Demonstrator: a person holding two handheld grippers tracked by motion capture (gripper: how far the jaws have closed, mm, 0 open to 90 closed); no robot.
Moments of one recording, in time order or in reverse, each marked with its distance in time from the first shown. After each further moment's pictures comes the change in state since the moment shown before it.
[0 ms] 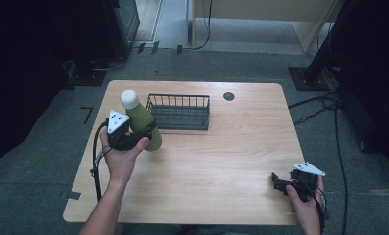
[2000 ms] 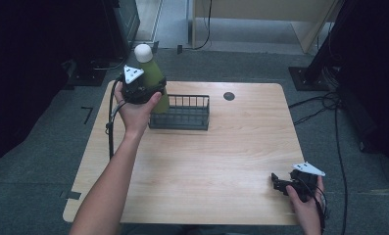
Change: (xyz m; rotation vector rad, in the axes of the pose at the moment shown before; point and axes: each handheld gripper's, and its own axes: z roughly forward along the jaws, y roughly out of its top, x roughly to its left) left arm 0.010 0.083 0.093 -0.061 0.047 0.014; right arm 0.000 0.000 0.000 0.000 0.008 -0.009
